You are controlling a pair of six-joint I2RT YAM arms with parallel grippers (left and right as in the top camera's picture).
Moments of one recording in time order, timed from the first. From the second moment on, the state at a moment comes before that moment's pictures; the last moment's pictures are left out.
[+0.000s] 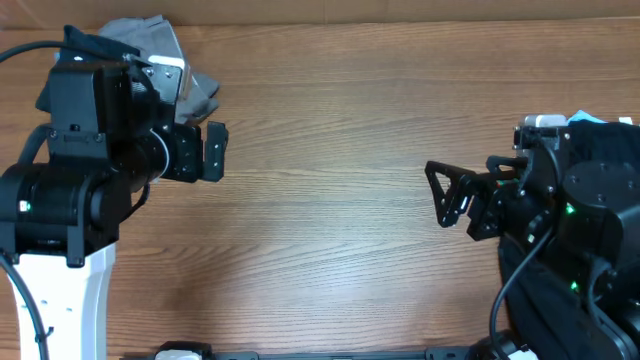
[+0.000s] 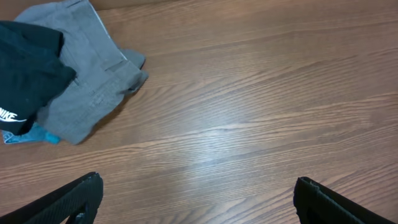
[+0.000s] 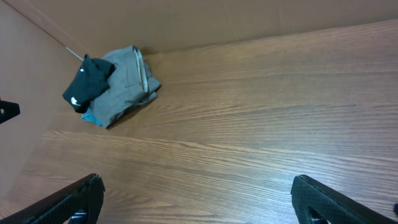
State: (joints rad) left arm -0.09 1.32 1.81 -1.33 0.12 0.02; right arm 0.41 0.95 1.49 -1.09 -0.06 0.41
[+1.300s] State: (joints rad) left arm -0.09 1.35 1.81 -1.34 0.12 0.02; right arm 0.34 0.02 0.16 -0.25 0.05 0.19
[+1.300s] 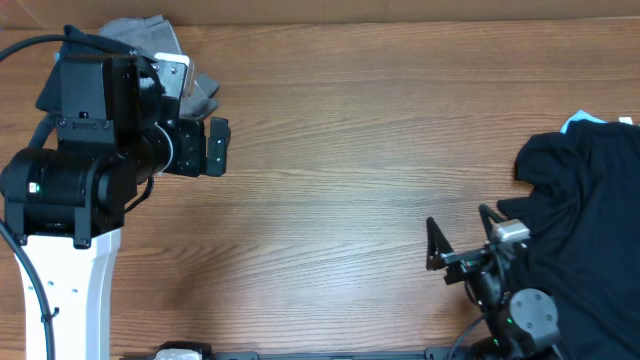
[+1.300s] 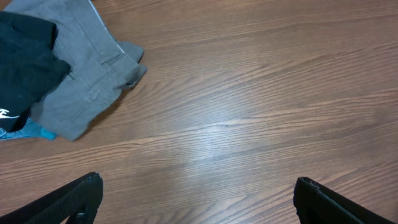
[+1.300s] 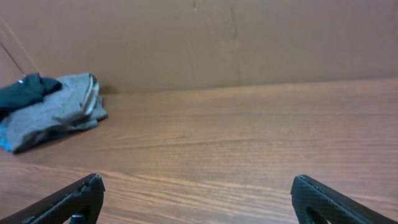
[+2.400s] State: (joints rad) left arm -0.09 1.35 1.81 -1.34 0.12 0.02; right arm 0.34 0.02 0.02 -0.03 0.05 0.19
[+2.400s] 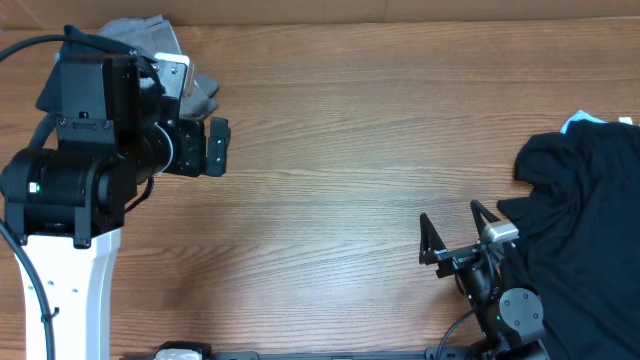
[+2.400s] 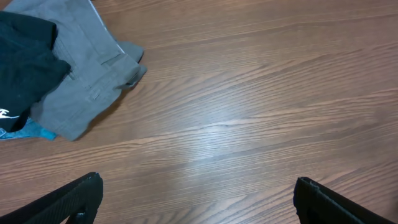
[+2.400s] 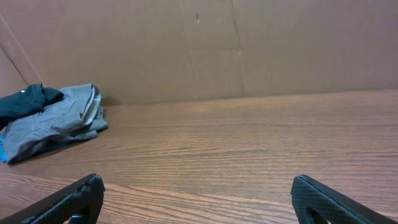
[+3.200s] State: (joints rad) left arm -0.09 0.63 0.90 -0.52 0.05 0.08; right arm 0.34 0.01 0.02 -0.02 0.05 0.19
